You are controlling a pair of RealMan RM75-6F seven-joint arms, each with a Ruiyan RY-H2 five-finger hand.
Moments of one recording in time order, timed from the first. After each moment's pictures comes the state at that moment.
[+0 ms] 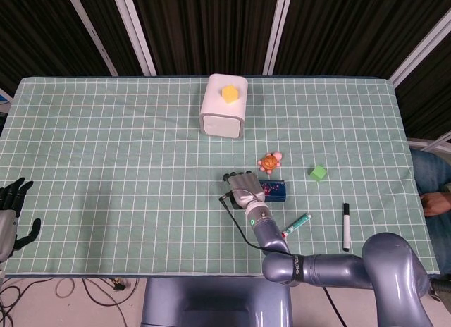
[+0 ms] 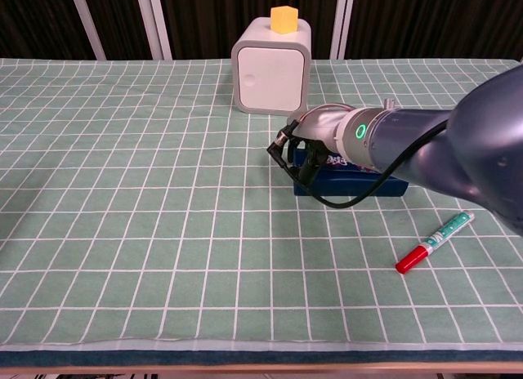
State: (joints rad) left arm -0.10 -1.09 -0.06 -1.70 1.37 1.40 0.06; right arm 1.13 -1.72 0.25 -1.52 -0.31 1.03 -0.78
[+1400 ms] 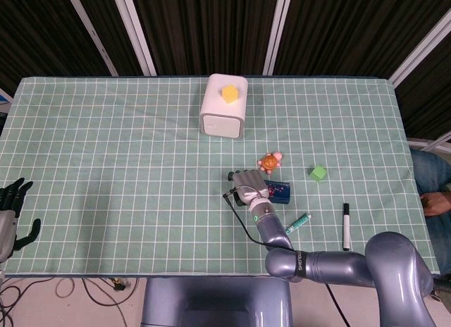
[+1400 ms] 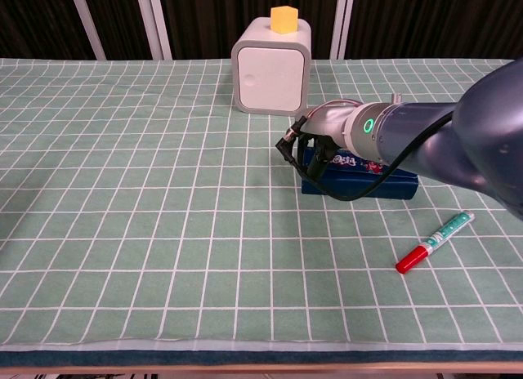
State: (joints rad) left arm -0.10 -1.09 -0.06 -1.71 1.36 1.40 0.05; right arm 1.13 -1.70 0.24 -1.49 -0.29 1.00 -0.78
